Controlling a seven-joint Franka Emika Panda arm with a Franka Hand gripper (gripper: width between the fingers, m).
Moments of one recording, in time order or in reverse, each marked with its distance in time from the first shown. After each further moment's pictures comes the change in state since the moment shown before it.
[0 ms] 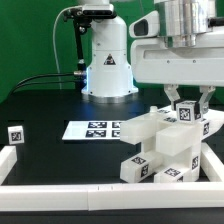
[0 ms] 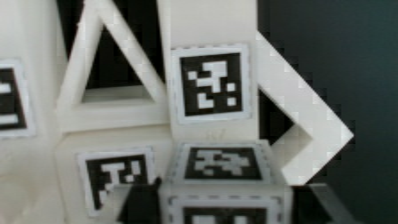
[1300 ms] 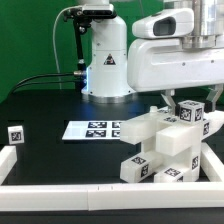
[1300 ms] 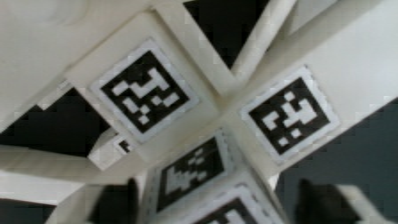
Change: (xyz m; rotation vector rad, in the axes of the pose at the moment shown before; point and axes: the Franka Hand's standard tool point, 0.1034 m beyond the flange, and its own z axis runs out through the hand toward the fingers) arm 0.000 -0.005 0.003 -0.061 -0.007 -0.793
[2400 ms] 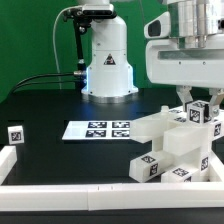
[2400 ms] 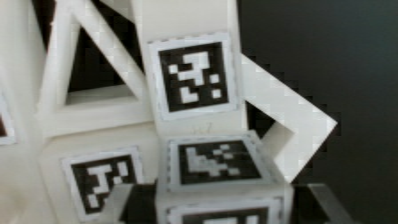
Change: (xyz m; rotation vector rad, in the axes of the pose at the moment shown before) arm 0.007 -0.012 0.000 0.065 0.033 1.067
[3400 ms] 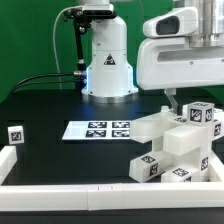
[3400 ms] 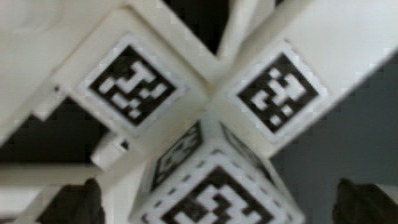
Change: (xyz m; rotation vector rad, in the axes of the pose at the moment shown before) arm -0.005 -0.004 0.000 -0.061 -0.018 -1.183
